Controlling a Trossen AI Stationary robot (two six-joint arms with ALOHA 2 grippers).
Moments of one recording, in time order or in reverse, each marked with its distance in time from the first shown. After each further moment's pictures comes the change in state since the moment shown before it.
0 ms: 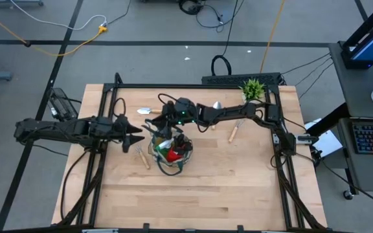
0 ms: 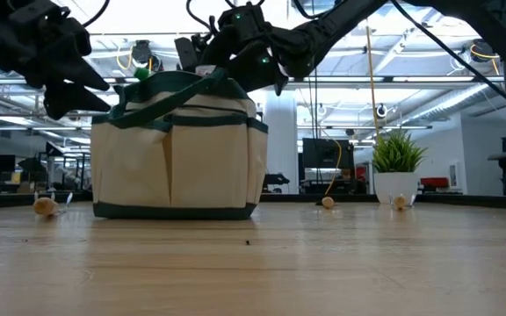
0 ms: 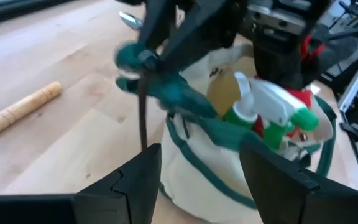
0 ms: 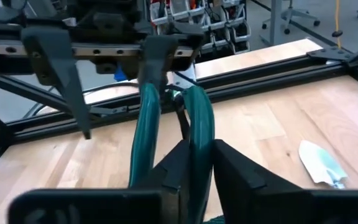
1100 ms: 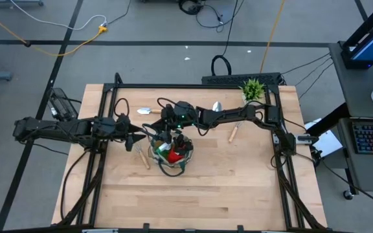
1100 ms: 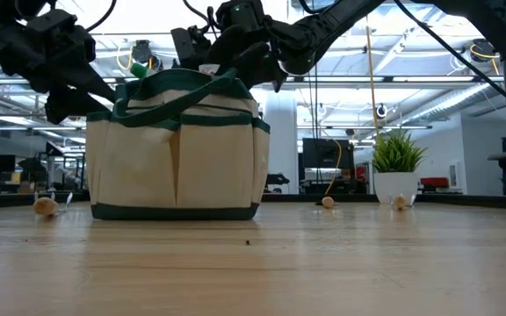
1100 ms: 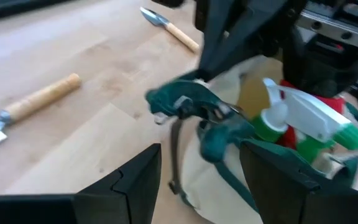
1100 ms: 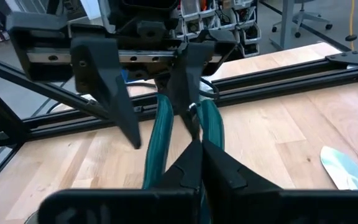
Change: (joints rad) left arm 0.001 0.043 0.000 0.011 -0.062 -0.052; right arm 0.030 0.000 0.000 0.015 -0.004 -0.002
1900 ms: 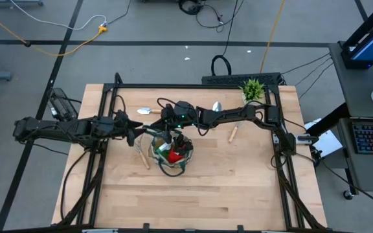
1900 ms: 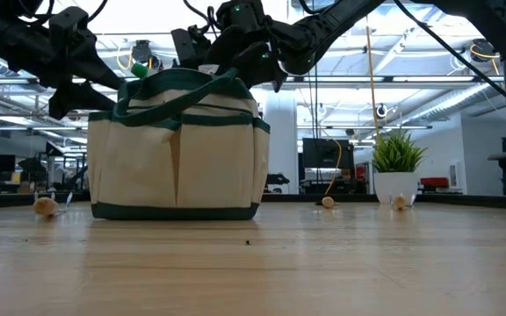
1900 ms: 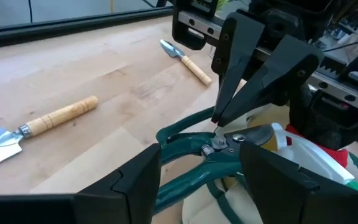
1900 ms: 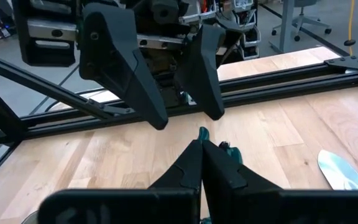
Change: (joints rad) left arm 0.000 -0.002 0.000 0.071 -0.113 -0.080; right arm -0.001 0.000 0.000 0.006 0.000 -0.019
